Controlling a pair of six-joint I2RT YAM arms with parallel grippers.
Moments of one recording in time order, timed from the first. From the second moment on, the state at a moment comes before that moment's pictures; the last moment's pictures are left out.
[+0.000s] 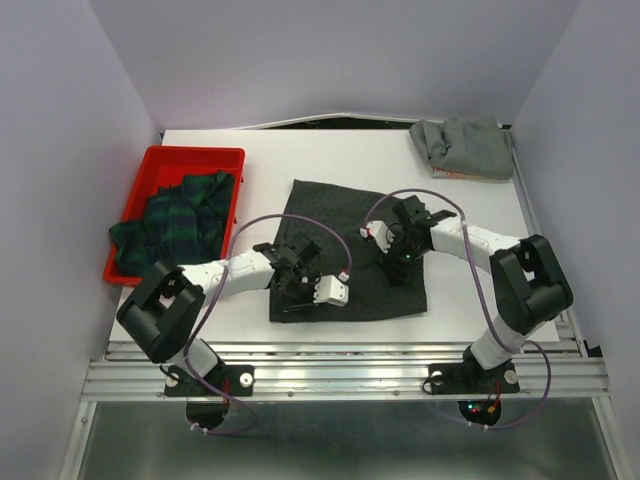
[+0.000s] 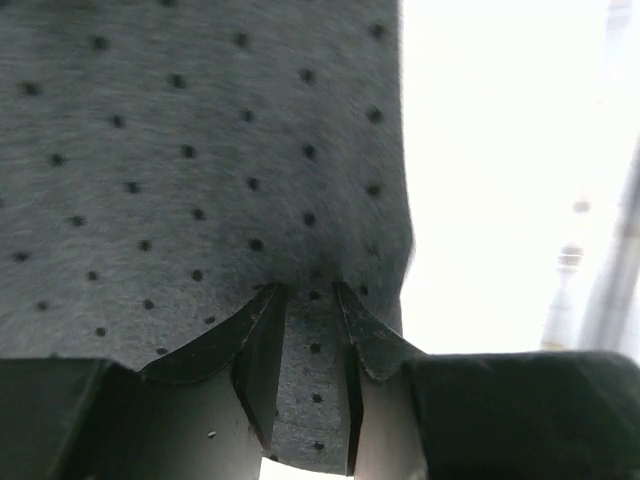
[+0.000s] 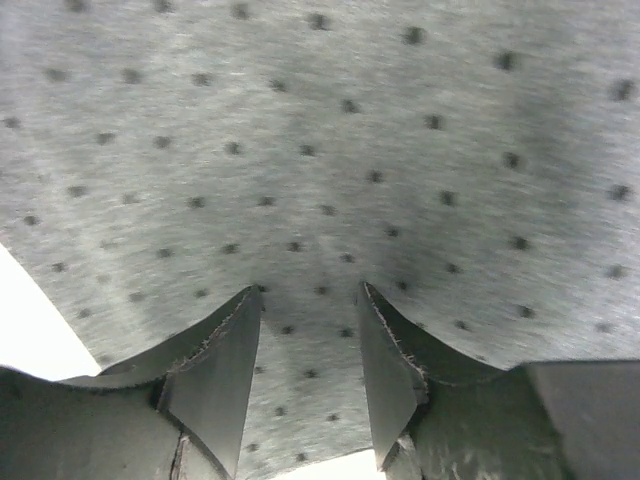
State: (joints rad) left arm -0.76 1.52 0.81 -0.54 0.36 0.84; right arm 0.43 1.67 1.00 -0.62 -0.34 -0.58
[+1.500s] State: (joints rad) left arm -0.23 2.45 2.19 -0.66 0.66 0.62; right arm 0.03 2.25 1.83 -0.81 -0.56 -0.69
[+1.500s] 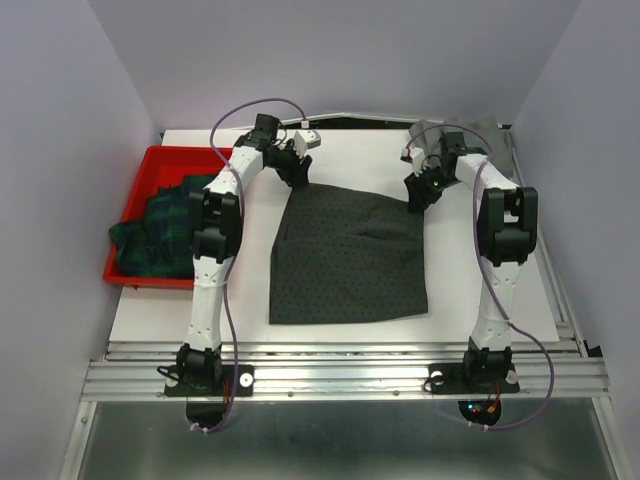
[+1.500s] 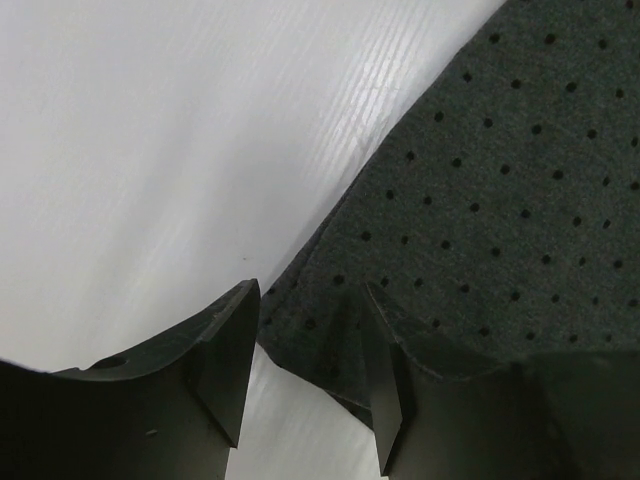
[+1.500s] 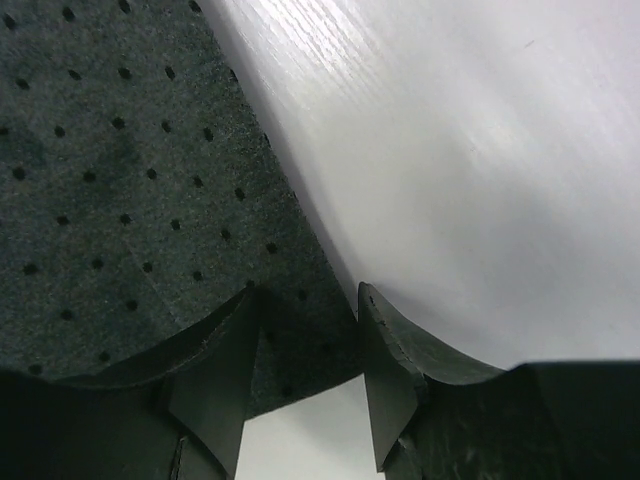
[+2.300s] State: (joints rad) left arm -0.23 2.52 2.21 -0.67 0.64 0.65; right arm 0.03 2.27 1.87 -0.86 -0.56 -0.72
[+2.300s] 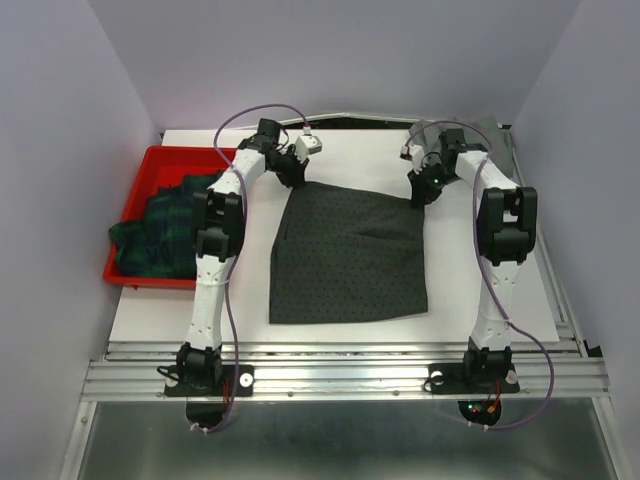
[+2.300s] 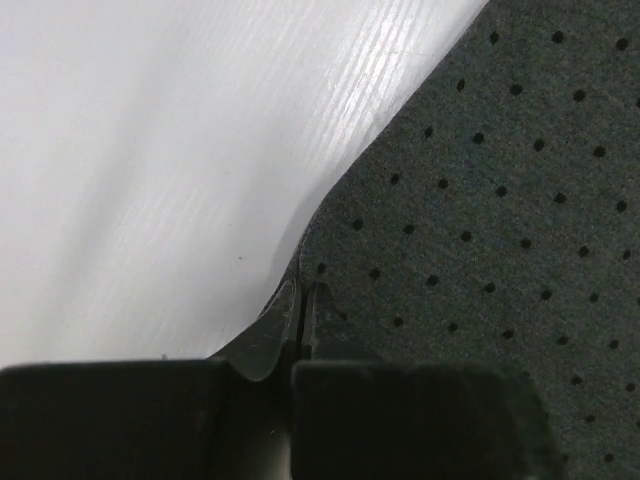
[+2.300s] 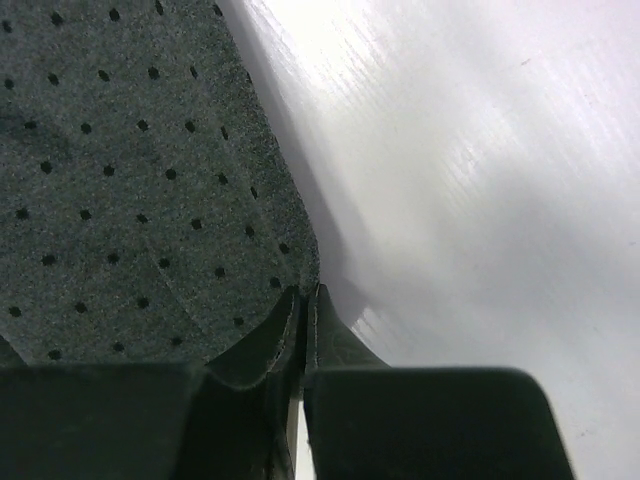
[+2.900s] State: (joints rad) left arm -0.23 2.11 2.02 -0.59 0.57 0.72; right arm 0.03 2.02 1.86 -0.78 -0.54 -0.66
